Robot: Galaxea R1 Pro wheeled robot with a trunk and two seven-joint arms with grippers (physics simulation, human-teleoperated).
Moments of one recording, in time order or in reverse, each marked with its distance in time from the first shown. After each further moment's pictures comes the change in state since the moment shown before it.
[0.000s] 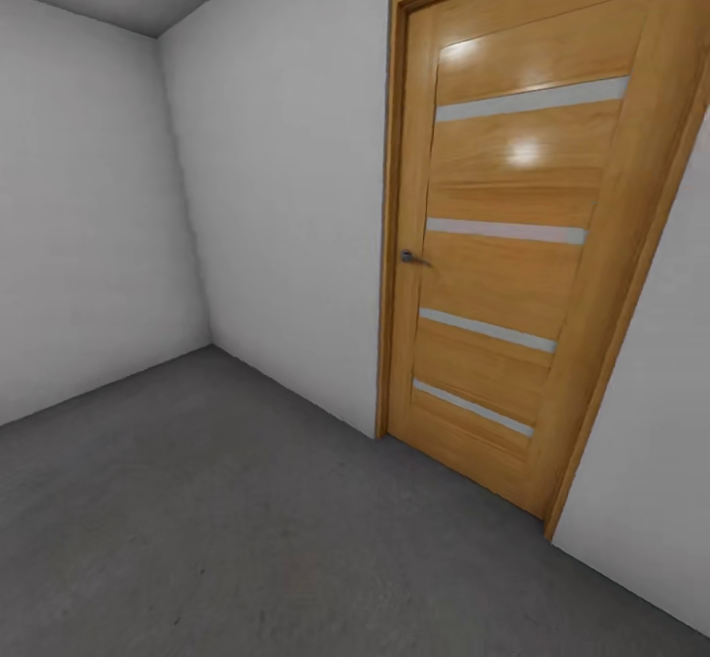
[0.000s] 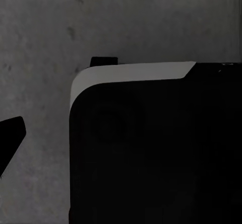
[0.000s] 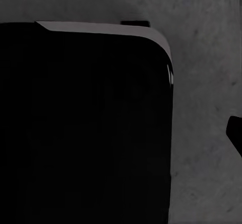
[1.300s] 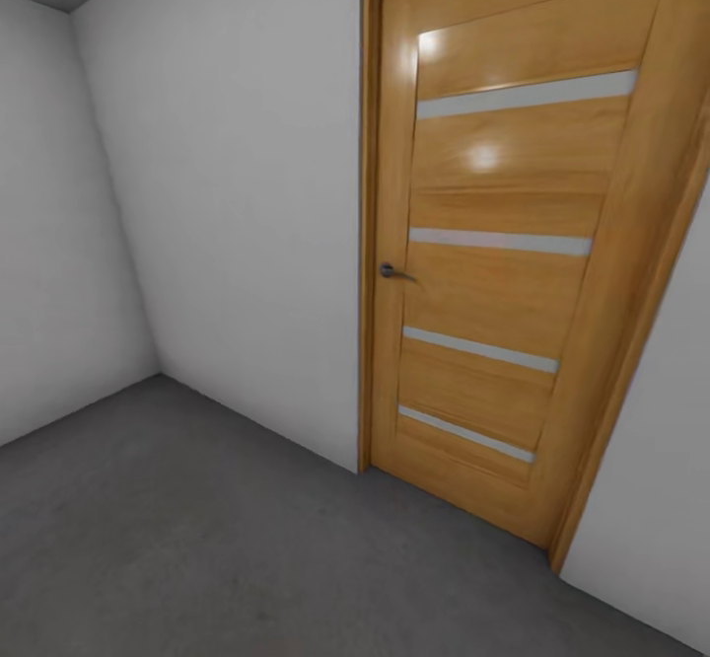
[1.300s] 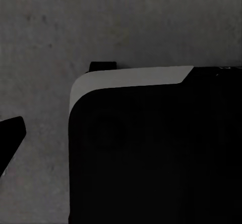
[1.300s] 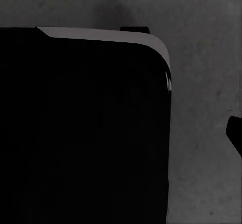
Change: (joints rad) left arm 0.000 0.000 -0.005 0.003 -0.003 -0.002 -0.004; right arm 0.000 -0.001 0.005 0.000 0.006 0.001 0.000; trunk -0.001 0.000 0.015
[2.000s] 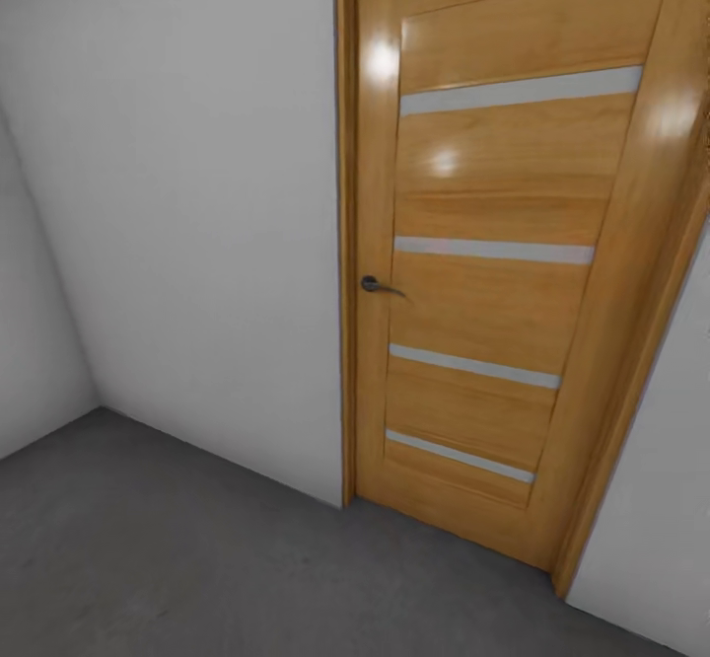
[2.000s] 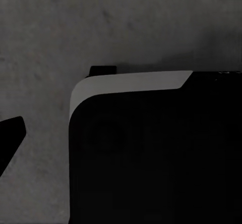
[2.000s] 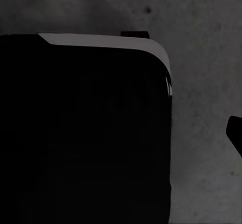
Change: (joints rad) left arm 0.000 0.000 0.000 0.000 0.000 0.001 0.000; right arm 0.000 0.001 -0.007 0.000 -0.007 0.000 0.000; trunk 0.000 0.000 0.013
